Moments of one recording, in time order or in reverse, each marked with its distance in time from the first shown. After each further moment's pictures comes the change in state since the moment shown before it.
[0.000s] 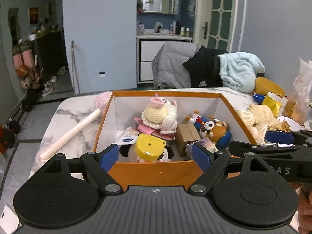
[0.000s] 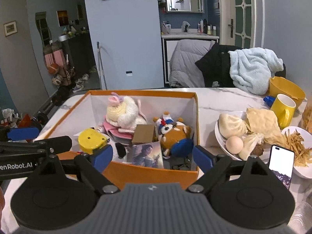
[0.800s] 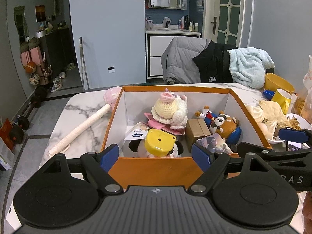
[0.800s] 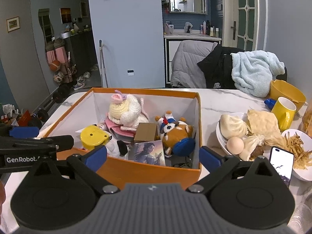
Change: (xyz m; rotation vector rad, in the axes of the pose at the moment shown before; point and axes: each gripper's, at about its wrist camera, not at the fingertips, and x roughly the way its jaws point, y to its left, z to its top) left arm -0.002 0.002 0.000 0.009 0.023 0.054; right arm -0.005 0.007 -0.003 -0.027 -0.010 0.012
